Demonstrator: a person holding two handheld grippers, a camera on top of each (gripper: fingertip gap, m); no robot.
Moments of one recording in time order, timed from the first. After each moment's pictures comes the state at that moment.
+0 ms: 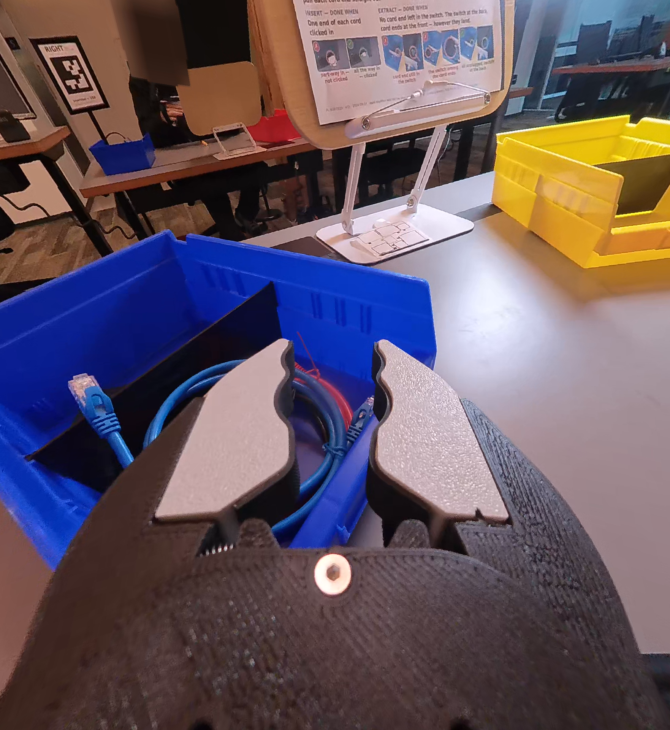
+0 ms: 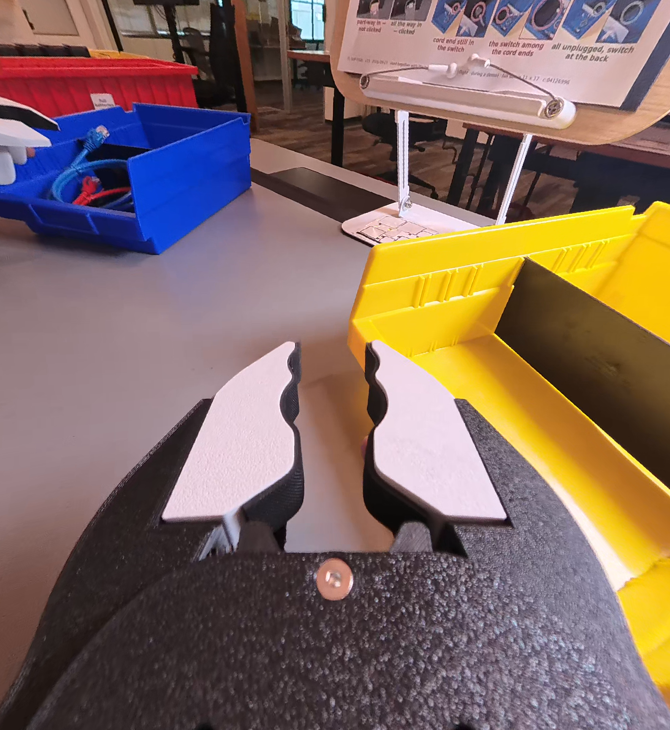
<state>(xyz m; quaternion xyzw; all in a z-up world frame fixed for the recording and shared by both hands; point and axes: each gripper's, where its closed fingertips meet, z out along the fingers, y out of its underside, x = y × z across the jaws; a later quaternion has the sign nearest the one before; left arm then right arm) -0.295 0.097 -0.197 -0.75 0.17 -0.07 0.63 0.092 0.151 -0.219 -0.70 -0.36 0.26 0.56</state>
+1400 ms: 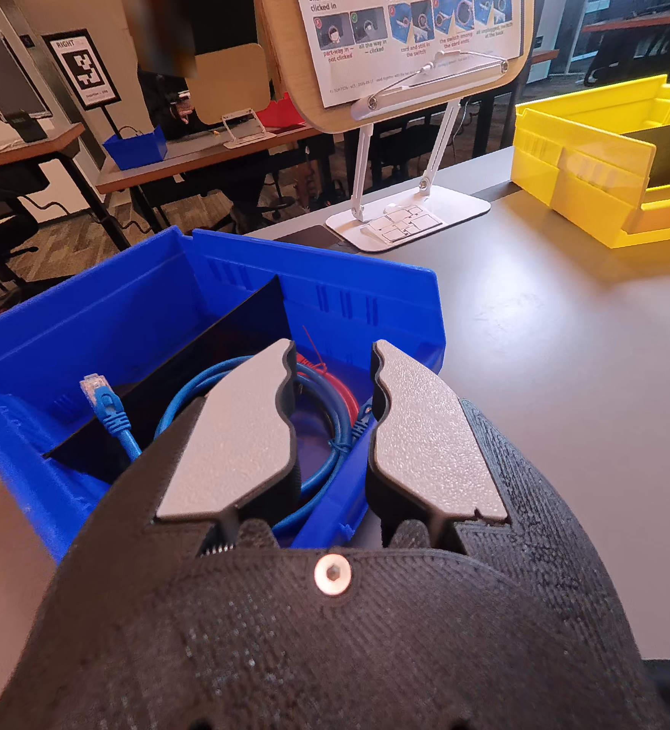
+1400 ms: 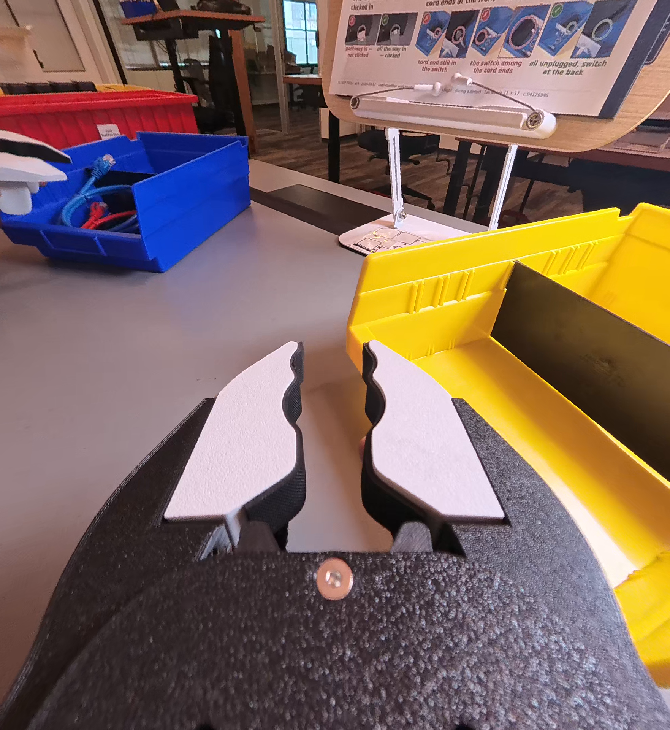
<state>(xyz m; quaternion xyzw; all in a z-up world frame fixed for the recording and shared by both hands) -0.295 0.098 -0.200 -0.76 0.17 -0.04 0.62 0.096 0.150 -0.213 -0.70 -0.34 0.27 0.57</state>
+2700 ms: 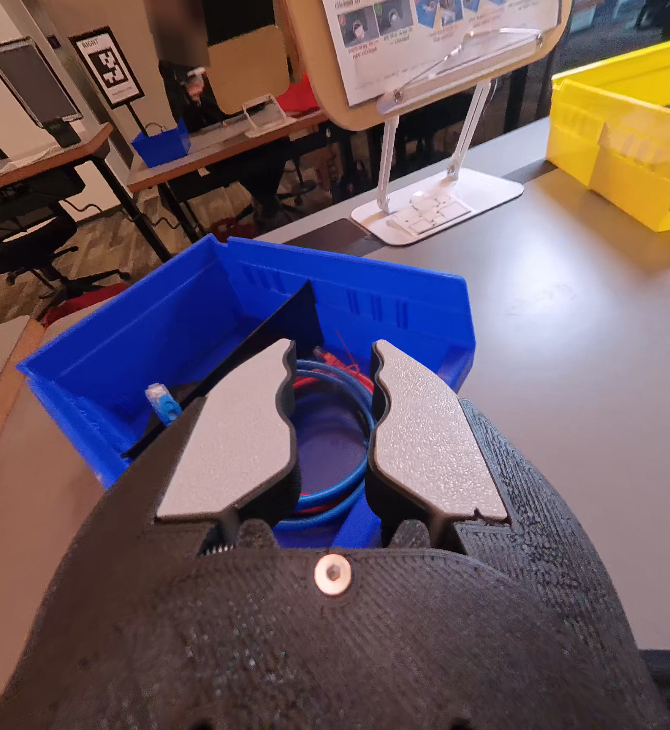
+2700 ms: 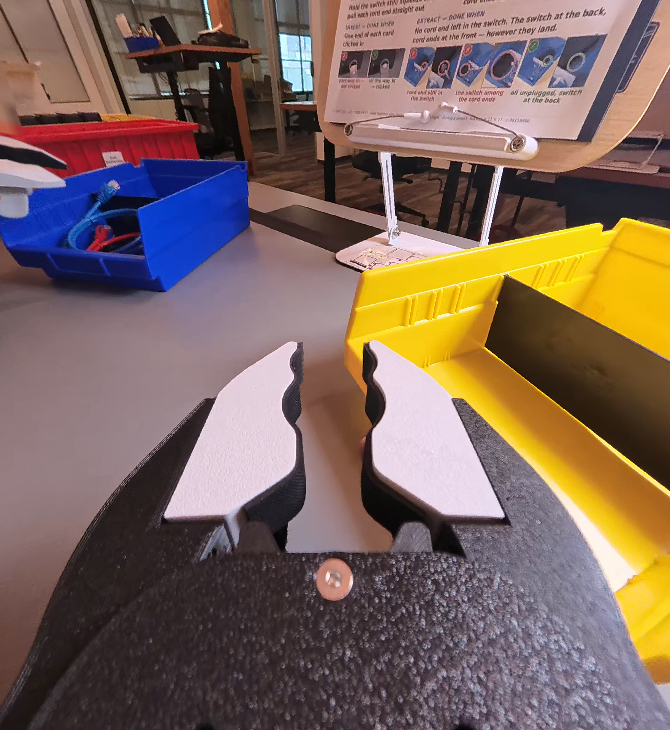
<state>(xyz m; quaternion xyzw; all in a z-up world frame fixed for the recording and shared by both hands) -0.310 0.099 -0.183 -0.77 0.18 0.00 0.61 0.098 0.150 -0.203 -0.69 -0.32 0.28 0.59</state>
